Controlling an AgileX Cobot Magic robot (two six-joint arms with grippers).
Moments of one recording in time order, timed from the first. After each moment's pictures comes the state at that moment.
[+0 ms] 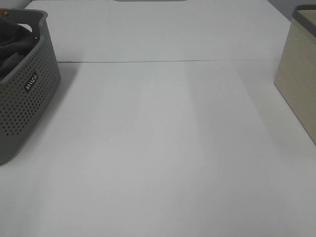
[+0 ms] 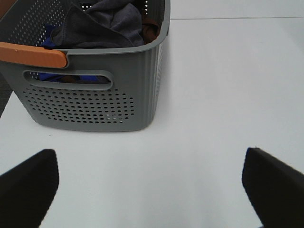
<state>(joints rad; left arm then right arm) 0.02 -0.01 -0.51 -0.05 1.05 0.00 0.03 0.00 -0.50 0.10 1.06 -0.14</state>
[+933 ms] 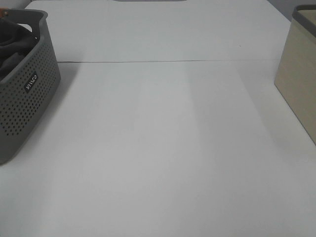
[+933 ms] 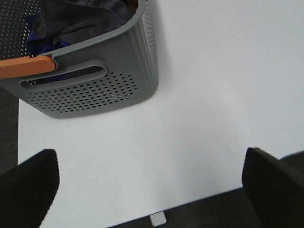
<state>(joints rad) 0.02 0.30 -0.72 -0.06 1.20 0.31 0.03 0.00 -0.50 0.10 1.06 -0.14</state>
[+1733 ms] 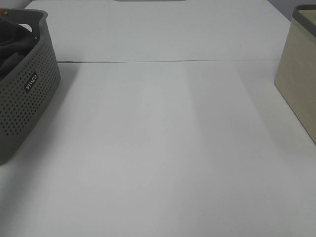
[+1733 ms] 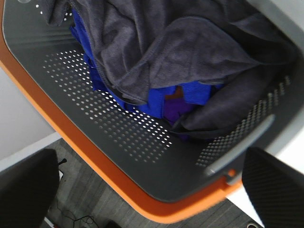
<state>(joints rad) 0.02 1.49 -1.52 0.23 1.21 1.00 0.03 0.00 -0.50 0.10 1.06 -0.14</state>
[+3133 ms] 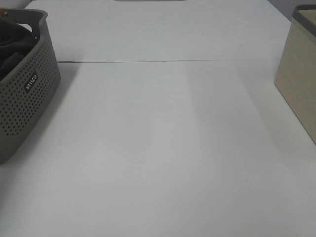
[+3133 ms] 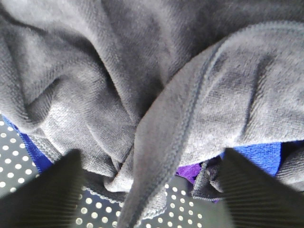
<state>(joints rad) 0.10 2.09 -1.78 0.23 1.15 1.20 0.03 0.00 -0.50 0.10 1.06 -0.14</state>
